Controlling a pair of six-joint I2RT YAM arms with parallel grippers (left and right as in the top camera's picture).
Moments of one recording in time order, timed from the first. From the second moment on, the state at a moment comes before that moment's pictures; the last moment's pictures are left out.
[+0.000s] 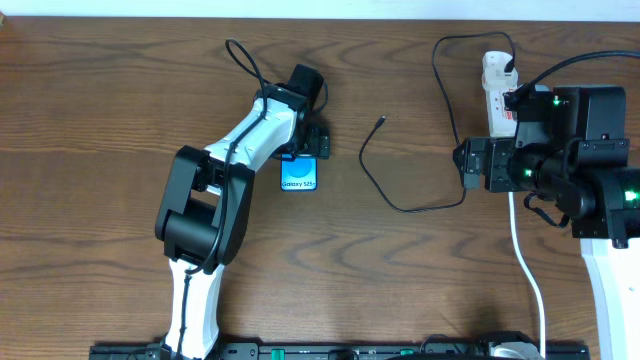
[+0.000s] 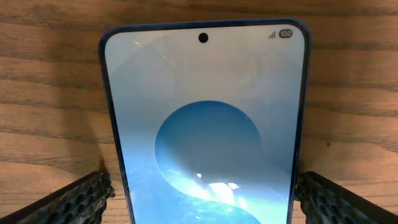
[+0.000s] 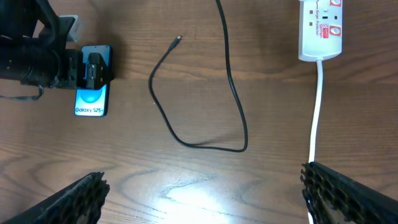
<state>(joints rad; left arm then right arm) -0.39 2.20 1.61 -0.81 -0.01 -0.36 0.07 1.23 1.49 -1.22 -0.16 0.09</state>
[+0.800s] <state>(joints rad) -0.39 2.19 1.60 -0.80 -0.03 -0.37 0.07 1.23 1.49 -1.23 -0.16 0.09</state>
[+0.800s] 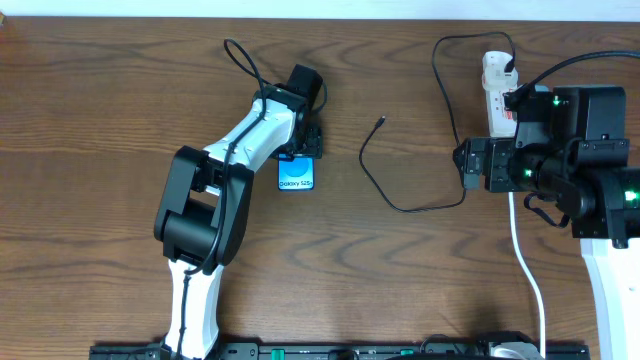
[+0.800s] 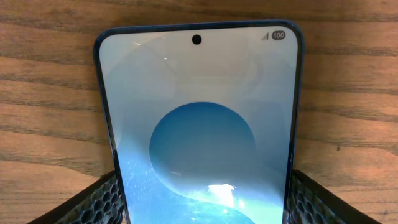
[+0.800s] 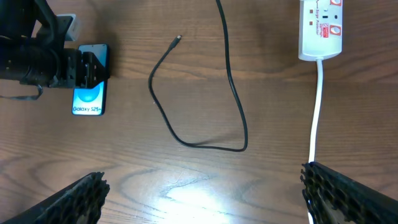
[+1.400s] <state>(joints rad) -0.39 2.09 1.59 -0.80 0.00 -0.38 0.07 1.23 1.49 -1.23 -0.16 0.09</state>
